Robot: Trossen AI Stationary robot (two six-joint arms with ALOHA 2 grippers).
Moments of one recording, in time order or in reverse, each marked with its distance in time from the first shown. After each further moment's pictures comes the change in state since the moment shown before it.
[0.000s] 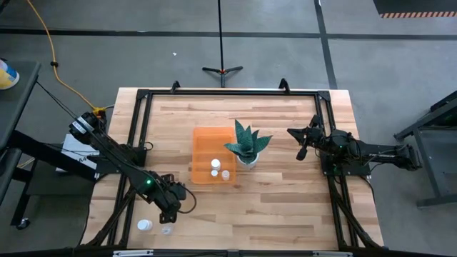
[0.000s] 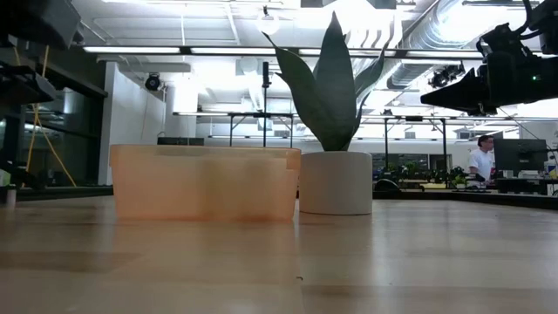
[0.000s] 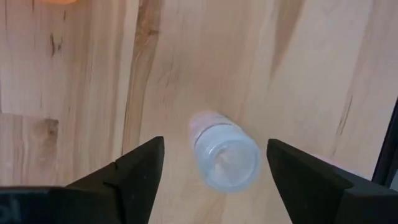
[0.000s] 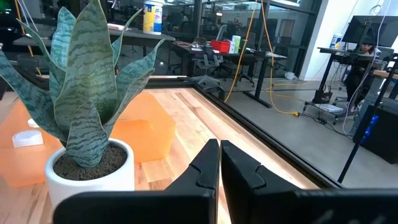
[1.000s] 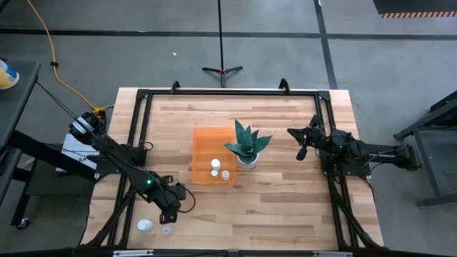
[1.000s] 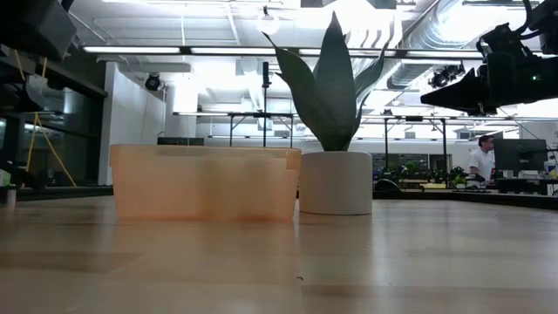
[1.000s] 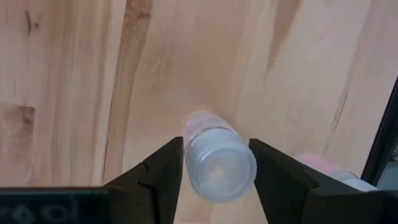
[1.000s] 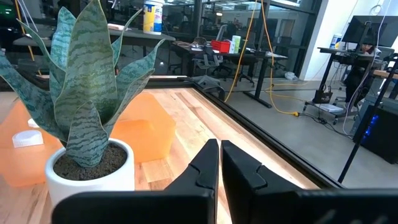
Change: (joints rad) left arm 0.000 0.000 -0.031 0.047 0.042 -0.046; right arm 0.000 0.000 0.000 0.000 0.000 0.000
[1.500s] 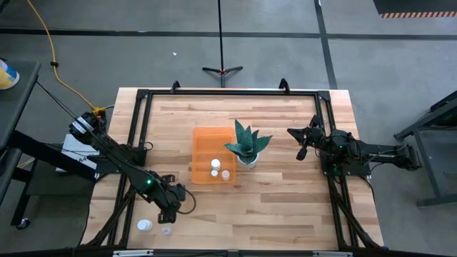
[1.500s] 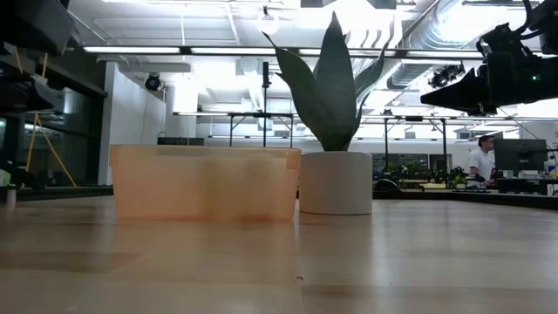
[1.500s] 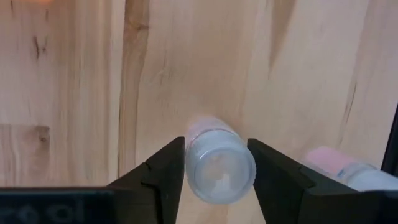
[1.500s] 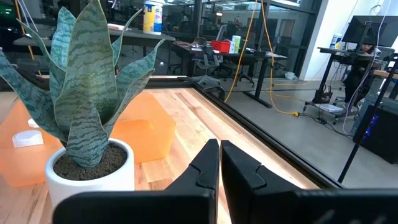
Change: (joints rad) left arm 0.001 0.000 0.000 -0.009 -0.021 0.110; right arm 0.000 0.000 0.000 0.000 0.000 0.000
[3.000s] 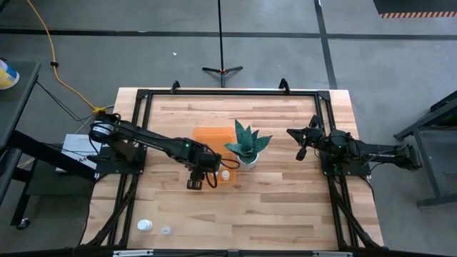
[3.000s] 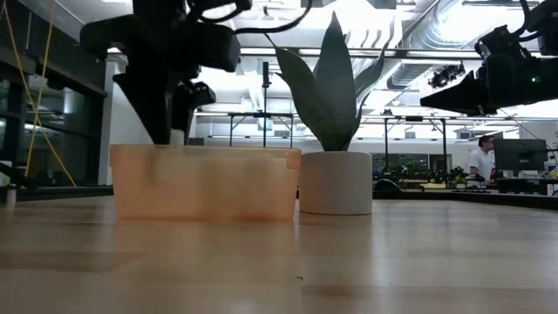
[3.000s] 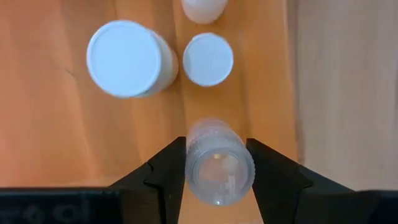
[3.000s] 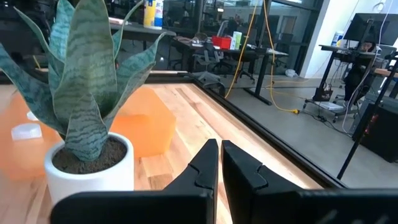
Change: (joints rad) left arm 0.536 0.212 0.348 -0.219 0.022 0.752; right arm 0.000 0.019 0.000 -0.001 -0.001 -0.007
